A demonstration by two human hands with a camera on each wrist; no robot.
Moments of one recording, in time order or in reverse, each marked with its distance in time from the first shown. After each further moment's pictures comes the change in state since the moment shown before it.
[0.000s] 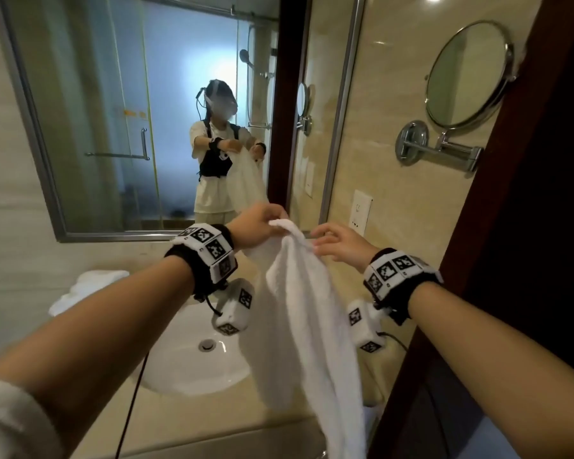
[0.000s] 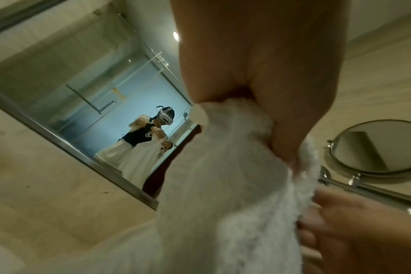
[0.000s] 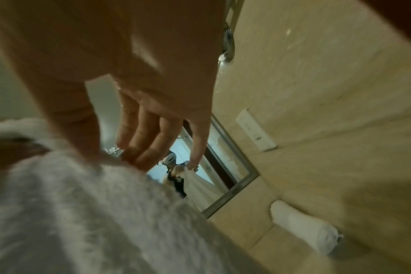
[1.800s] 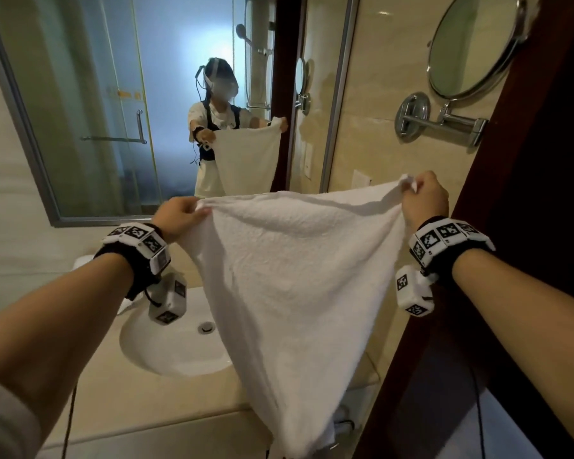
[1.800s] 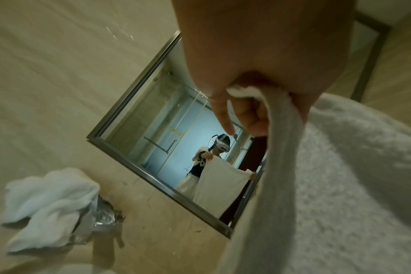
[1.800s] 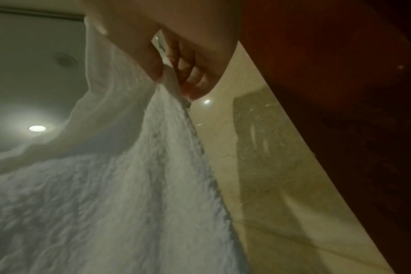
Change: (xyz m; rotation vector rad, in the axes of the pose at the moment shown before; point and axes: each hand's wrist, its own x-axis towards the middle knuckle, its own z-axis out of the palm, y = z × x) left_hand -0.030 -0.090 -0.036 0.227 0.333 -0.319; right_hand 0.006 0.043 -0.093 -0.239 0.880 0.121
